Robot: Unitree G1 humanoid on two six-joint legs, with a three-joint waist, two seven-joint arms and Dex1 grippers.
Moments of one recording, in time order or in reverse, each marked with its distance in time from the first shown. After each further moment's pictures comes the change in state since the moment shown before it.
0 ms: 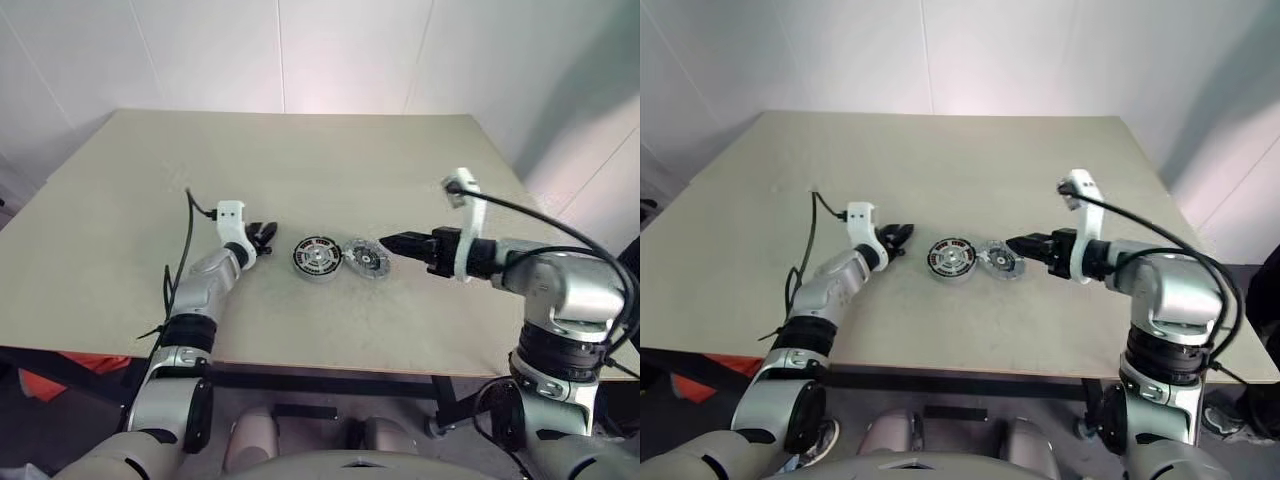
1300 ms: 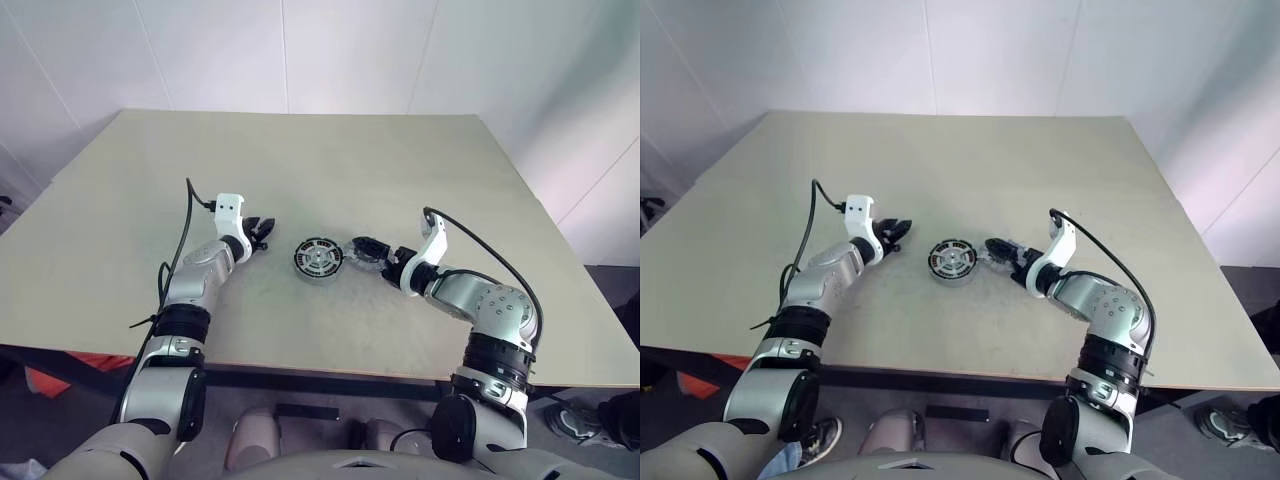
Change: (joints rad) left arm -0.037 0.057 -0.004 0.030 0.038 0.004 -0.037; right arm 0.029 0.302 -0.140 0.444 0.537 -0.293 -0.876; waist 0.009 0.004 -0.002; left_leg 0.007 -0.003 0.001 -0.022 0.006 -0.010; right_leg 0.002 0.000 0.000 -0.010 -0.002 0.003
